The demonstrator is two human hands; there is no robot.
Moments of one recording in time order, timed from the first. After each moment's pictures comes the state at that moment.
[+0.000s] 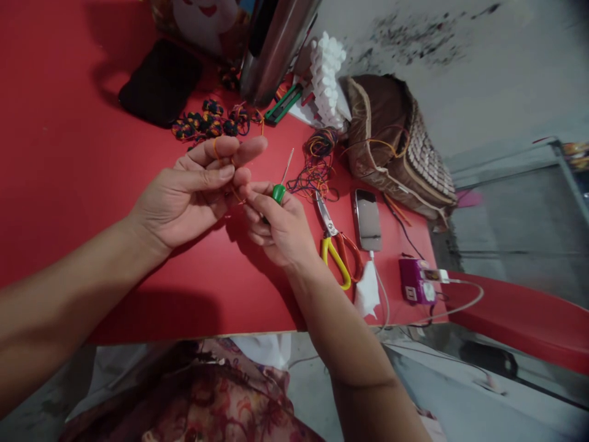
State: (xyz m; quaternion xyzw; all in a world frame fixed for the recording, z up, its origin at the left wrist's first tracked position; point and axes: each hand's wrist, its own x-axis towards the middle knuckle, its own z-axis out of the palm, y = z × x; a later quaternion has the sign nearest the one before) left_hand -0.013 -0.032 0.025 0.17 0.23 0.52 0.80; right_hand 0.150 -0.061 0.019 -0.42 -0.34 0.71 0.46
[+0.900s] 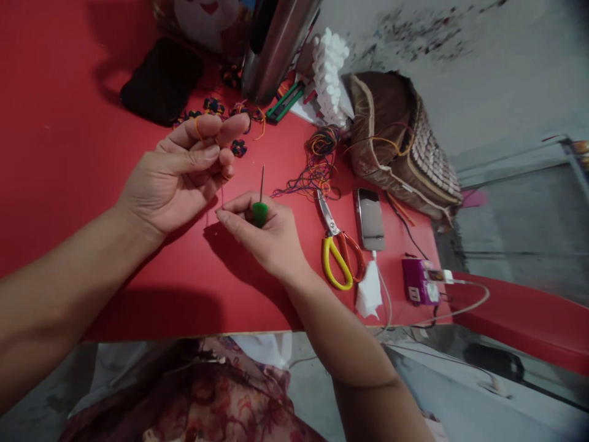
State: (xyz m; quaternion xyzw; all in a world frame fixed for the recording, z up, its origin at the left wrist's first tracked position) left_hand -0.024 -0.024 0.024 0.19 0.28 0.56 0.76; right_hand 0.137 -0.077 0.024 -0.47 -0.49 0.59 0.43
